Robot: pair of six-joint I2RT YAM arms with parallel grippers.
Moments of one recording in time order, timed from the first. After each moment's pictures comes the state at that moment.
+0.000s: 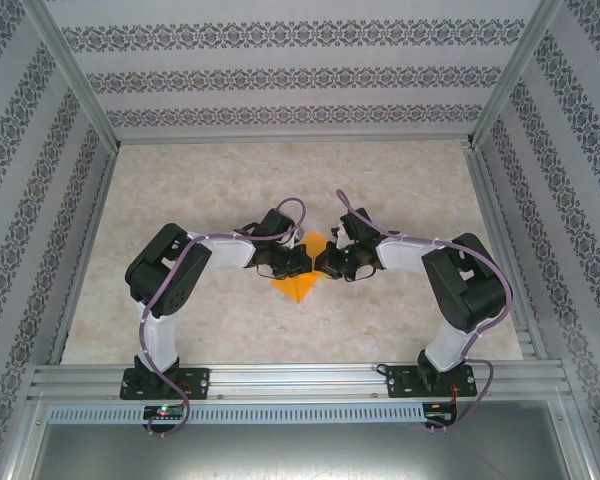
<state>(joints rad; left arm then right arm) -0.61 1.95 1.05 -0.09 0.55 -0.80 0.48 1.73 0.83 -0.16 -0.61 0.83</state>
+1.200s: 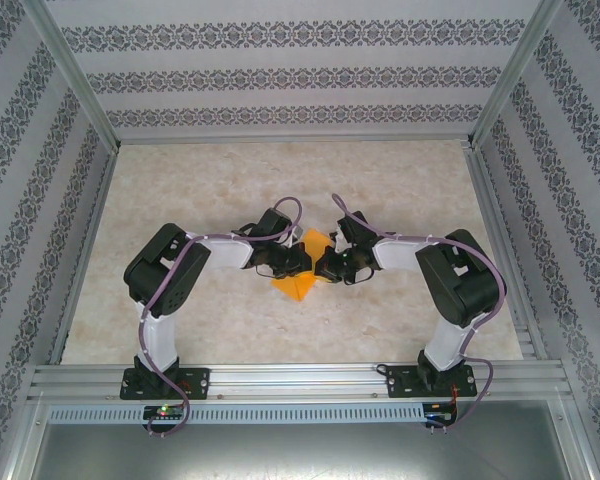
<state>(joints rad) -0.59 1.94 1.04 -0.04 0.58 -0.85 0.48 1.77 0.84 -0.19 -0.58 0.79</state>
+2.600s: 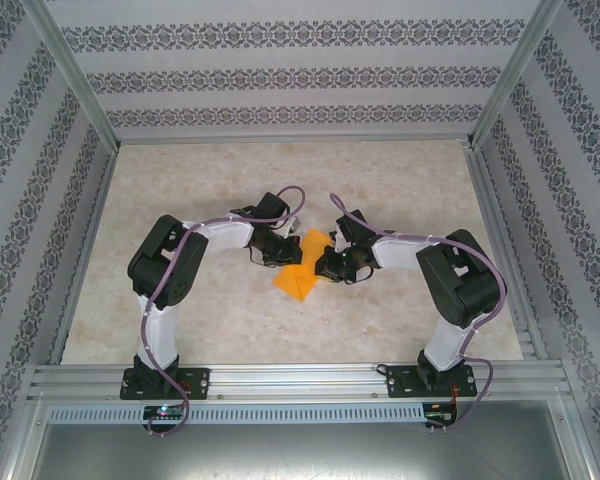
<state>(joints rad) -0.52 2.01 1.24 -0.40 0.54 -0.51 0.48 1.76 0.85 -0.23 -0.54 0.76</state>
